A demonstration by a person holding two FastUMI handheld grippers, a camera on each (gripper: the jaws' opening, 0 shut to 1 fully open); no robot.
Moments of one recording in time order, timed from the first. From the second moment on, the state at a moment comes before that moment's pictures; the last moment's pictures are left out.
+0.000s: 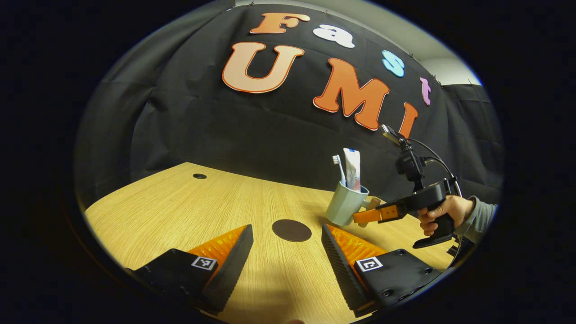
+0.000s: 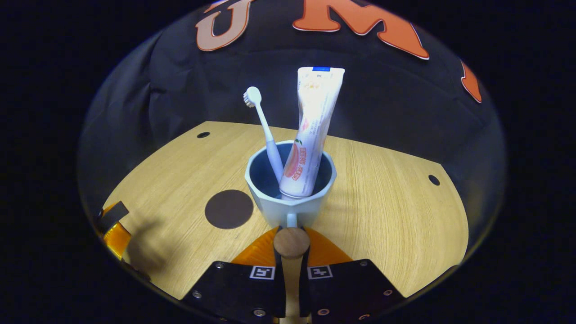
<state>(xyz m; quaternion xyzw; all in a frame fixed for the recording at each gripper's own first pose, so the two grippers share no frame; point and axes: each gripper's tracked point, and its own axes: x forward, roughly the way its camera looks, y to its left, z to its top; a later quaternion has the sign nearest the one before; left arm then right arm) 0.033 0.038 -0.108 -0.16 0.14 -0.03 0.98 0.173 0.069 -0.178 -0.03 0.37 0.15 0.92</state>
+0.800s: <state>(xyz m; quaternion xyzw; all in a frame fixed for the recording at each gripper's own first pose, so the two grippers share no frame) 0.016 0.077 -0.117 -0.15 0.14 0.00 0.98 0.176 0.065 -0.181 -0.05 0.37 0.24 0.89</state>
